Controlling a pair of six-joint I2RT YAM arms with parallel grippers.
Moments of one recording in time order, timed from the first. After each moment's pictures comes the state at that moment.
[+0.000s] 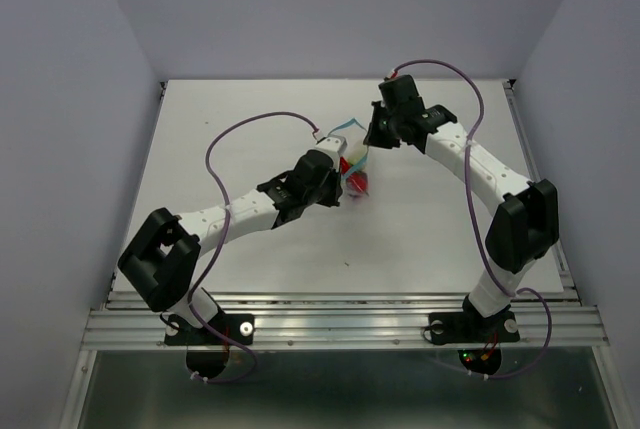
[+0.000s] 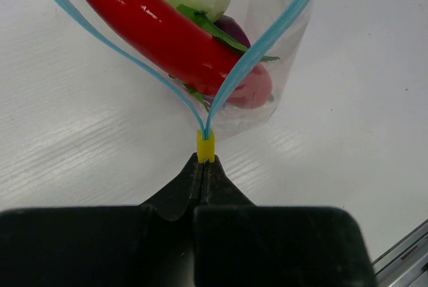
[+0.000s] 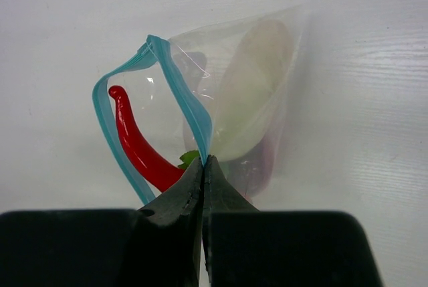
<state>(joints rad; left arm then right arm) -0.81 1.52 0.96 -0.04 -0.10 -0.41 0.48 1.74 1.59 -0.62 0.05 0.59</state>
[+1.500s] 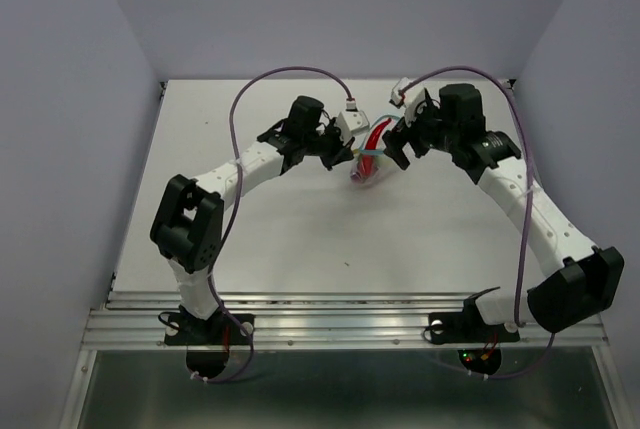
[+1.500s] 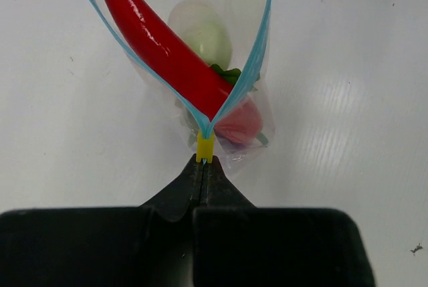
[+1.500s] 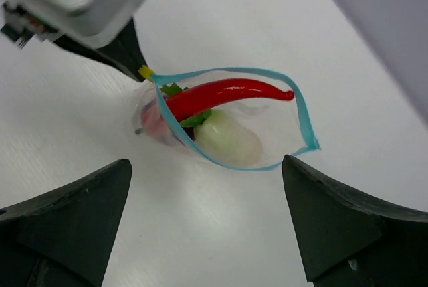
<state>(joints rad) -0.61 1.77 1.35 -0.15 0.52 0.38 0.36 1.38 1.34 -0.51 -0.29 -0.34</state>
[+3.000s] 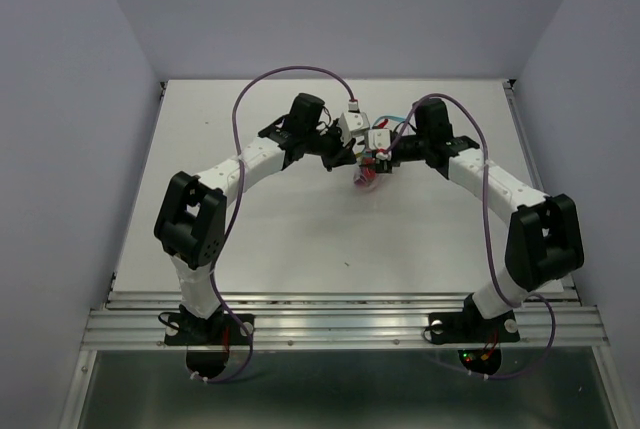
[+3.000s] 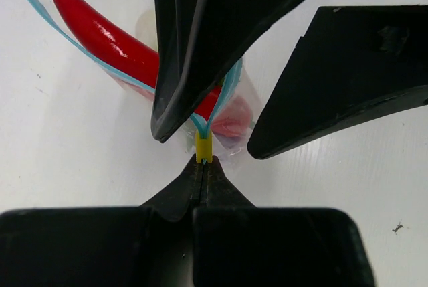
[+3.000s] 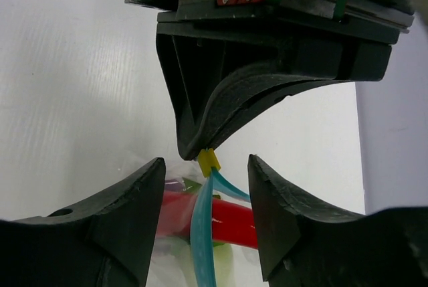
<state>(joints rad) -0.58 1.82 1.43 -0.25 0.66 0.44 0.34 1.58 1.18 -0.25 -0.92 -1.15</state>
